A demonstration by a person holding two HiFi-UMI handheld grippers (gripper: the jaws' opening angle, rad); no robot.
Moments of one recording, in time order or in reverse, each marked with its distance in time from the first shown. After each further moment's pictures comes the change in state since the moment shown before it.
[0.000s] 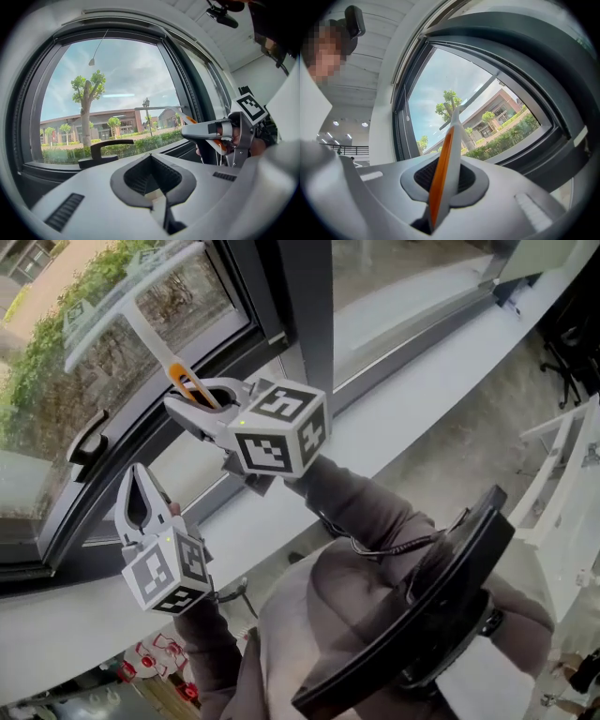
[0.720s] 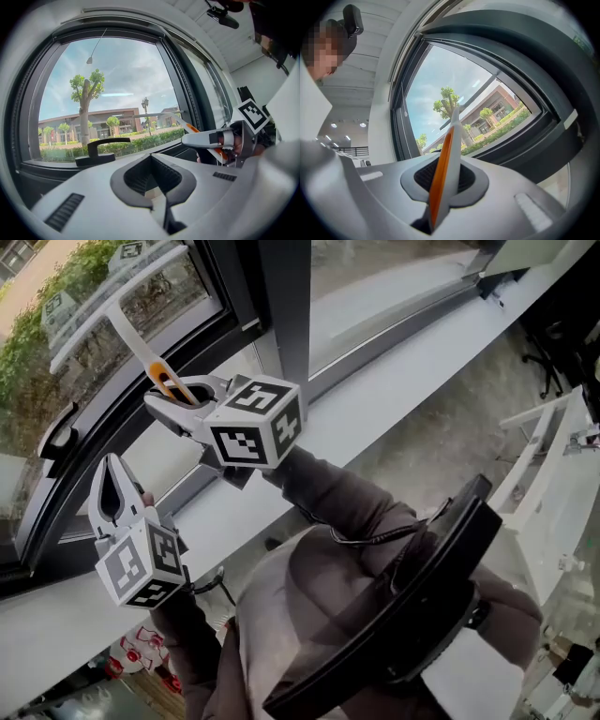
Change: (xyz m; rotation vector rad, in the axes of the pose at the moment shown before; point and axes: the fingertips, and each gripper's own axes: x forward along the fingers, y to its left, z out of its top) left arm 0.005 -0.005 -0.001 0.005 0.010 -0.018; right arm -0.008 -0.011 -0.026 0.045 0.032 -0.029
